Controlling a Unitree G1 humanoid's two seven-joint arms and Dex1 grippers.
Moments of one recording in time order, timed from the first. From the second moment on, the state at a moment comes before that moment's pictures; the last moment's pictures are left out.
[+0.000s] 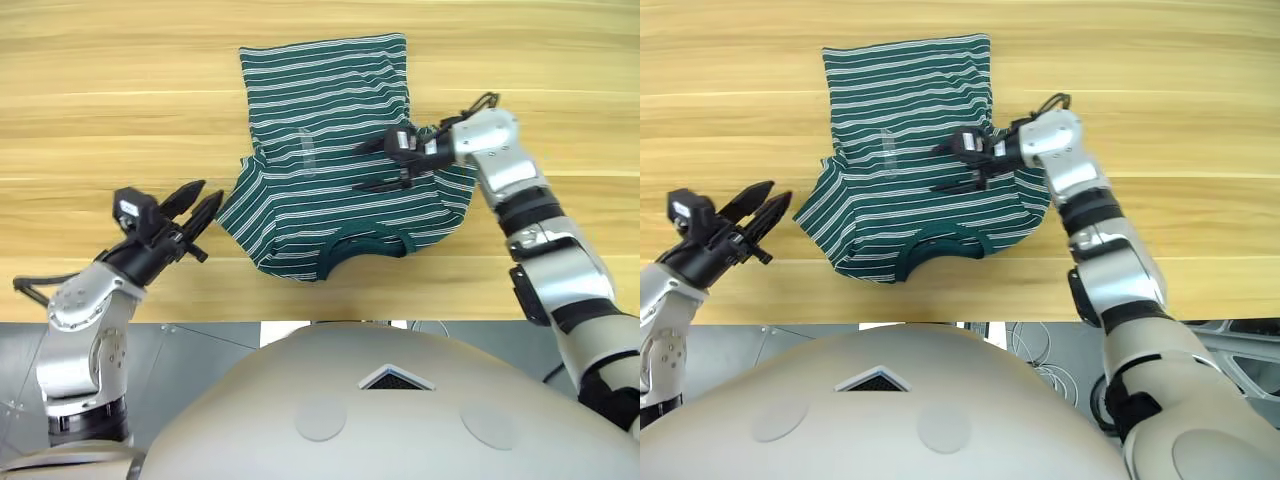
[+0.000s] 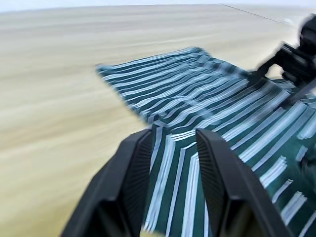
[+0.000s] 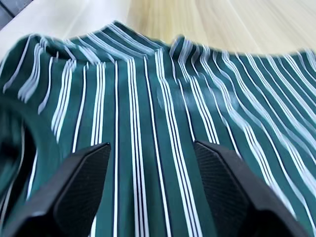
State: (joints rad) left arm 0.64 0.43 0.34 -0.55 -0.52 0.36 -0.63; right arm -0.56 -0.31 0.43 0.72 0.03 -0.23 1.28
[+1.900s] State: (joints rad) left arm 0.42 0.25 0.18 -0.13 -0.48 0.37 -0.46; right arm -0.42 -0.40 0.16 0.82 0.00 -0.29 1.20
